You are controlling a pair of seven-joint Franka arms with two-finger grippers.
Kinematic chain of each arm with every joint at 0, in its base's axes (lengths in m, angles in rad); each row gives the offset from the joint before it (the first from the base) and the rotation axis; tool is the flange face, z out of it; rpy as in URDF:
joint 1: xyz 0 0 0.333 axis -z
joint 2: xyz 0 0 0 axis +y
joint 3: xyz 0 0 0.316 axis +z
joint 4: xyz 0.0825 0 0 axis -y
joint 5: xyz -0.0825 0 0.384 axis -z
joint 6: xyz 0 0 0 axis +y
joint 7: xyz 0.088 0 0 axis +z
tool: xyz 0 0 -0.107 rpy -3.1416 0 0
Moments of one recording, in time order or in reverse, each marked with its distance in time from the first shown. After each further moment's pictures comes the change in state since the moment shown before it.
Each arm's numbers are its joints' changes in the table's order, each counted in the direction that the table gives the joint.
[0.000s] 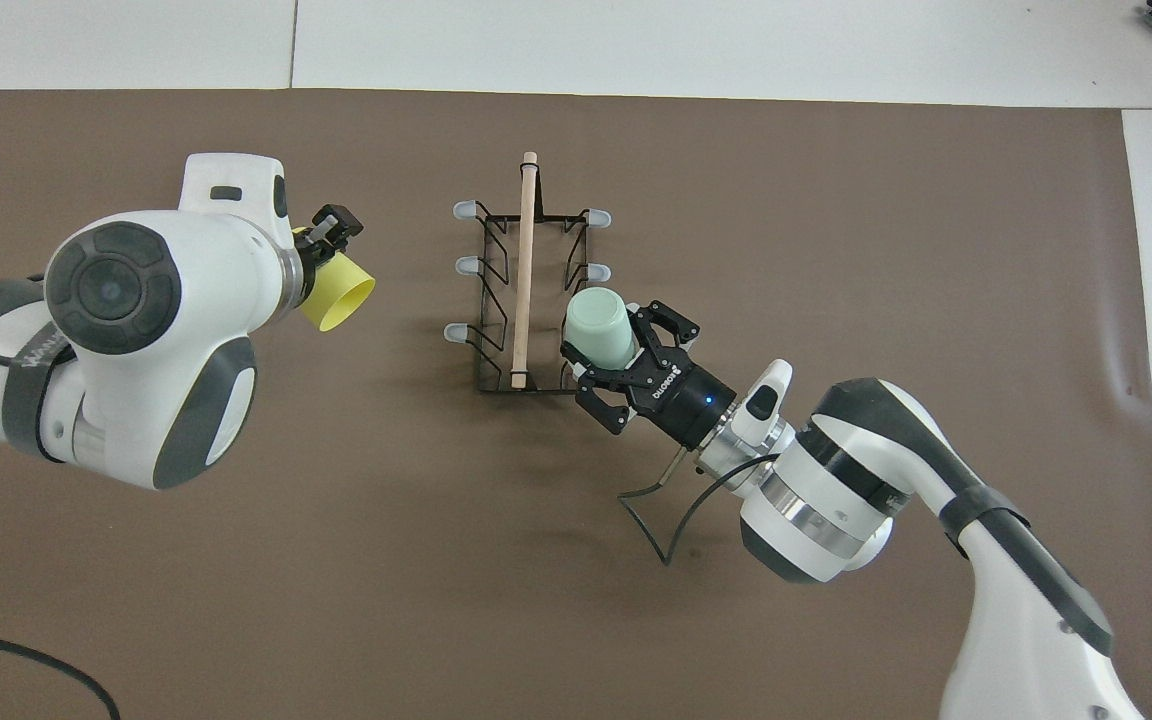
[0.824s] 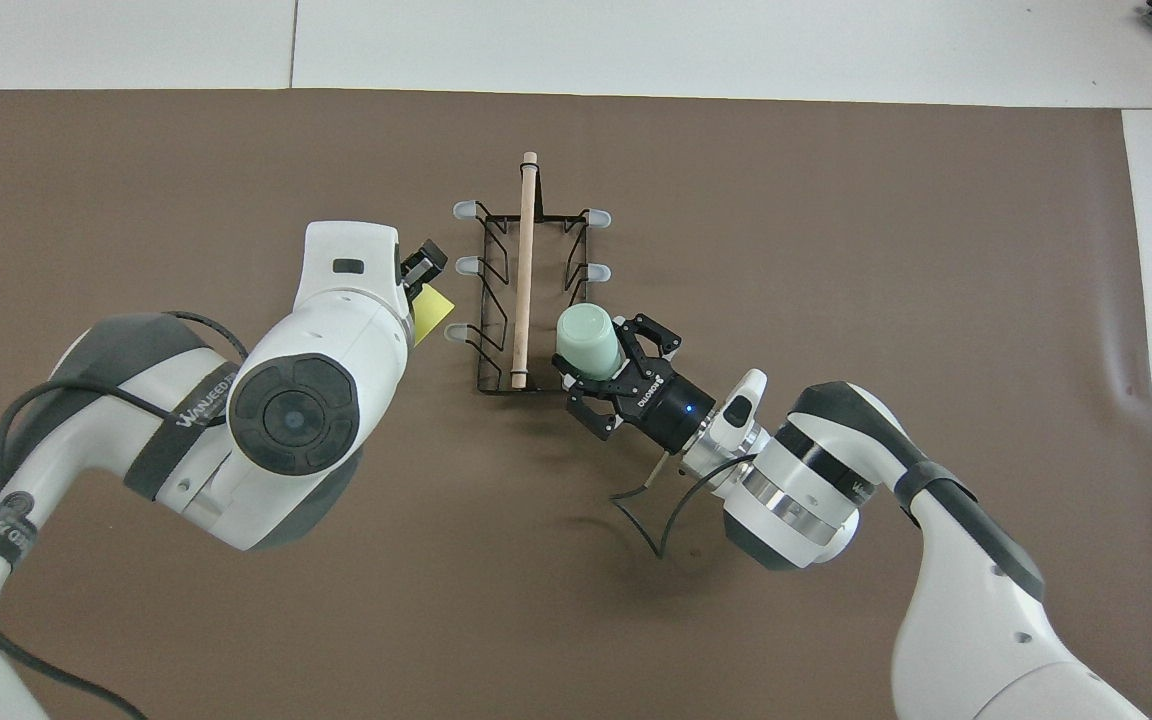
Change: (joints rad) left arm 0.001 -0.024 -0.153 -0.104 -0.389 -0.136 0.467; right arm -0.008 0.126 -0.001 0.004 -0.041 0.139 0.105
